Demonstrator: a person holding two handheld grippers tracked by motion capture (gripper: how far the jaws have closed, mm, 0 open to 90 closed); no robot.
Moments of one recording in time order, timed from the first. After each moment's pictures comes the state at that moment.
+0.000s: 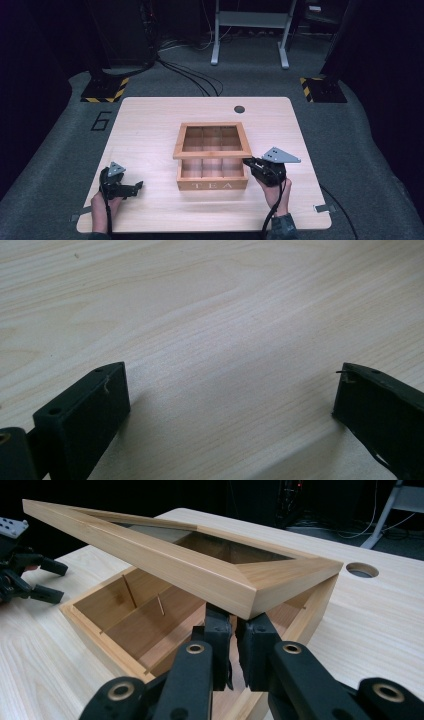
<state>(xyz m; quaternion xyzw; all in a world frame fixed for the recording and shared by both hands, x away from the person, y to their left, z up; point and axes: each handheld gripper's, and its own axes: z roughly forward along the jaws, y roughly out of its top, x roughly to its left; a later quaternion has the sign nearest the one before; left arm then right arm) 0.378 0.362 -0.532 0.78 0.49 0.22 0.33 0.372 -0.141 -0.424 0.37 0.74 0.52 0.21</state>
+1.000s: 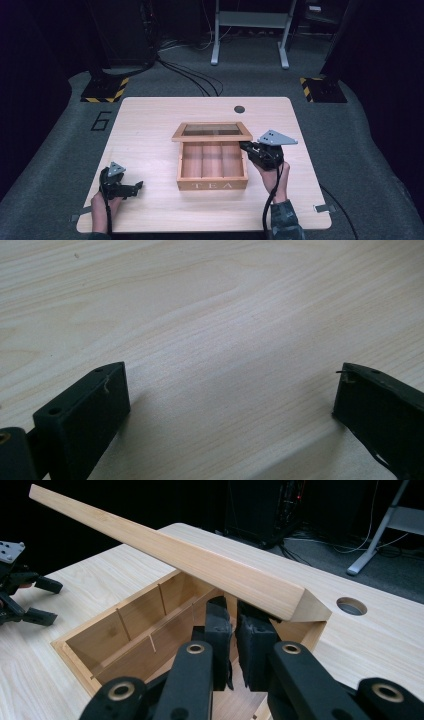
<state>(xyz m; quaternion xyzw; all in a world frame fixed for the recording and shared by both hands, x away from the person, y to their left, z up) 0.378 0.362 -0.532 0.78 0.49 0.22 0.33 0.396 -0.128 -0.383 0.35 0.75 0.51 0.22</state>
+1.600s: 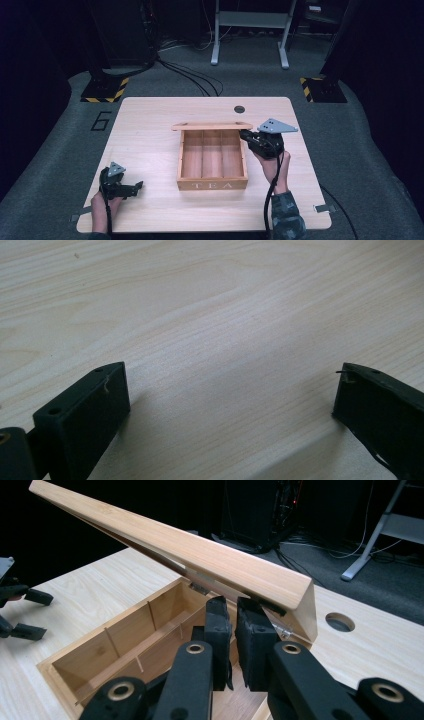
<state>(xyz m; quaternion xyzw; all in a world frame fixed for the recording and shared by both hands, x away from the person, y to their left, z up) 0.378 0.362 -0.532 0.78 0.49 0.22 0.33 0.416 -0.127 -0.361 0.34 0.75 0.51 0.23</state>
